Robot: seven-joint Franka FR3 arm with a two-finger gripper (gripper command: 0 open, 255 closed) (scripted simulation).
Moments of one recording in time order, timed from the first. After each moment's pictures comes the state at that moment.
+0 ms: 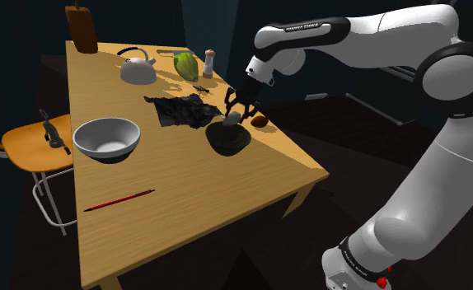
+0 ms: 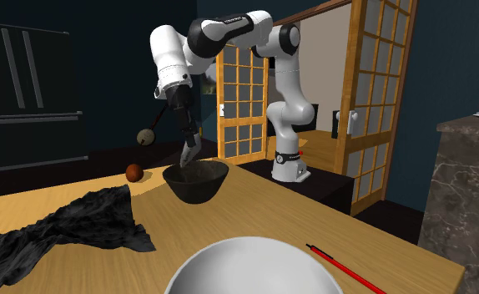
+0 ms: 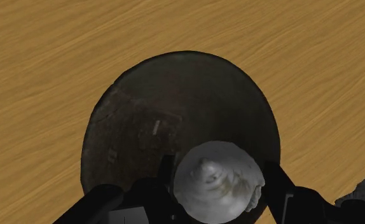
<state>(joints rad) -0.05 0.16 0.07 -1.88 0.43 1.98 0.51</state>
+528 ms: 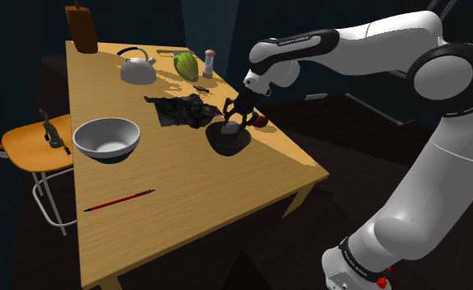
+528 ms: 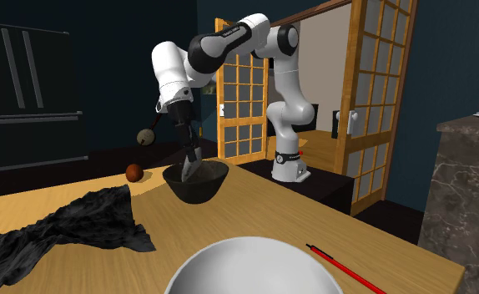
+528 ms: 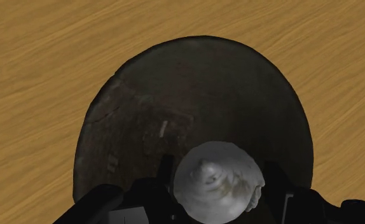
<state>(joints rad) -0.05 0.19 0.07 -1.94 0.44 2.07 0.47</state>
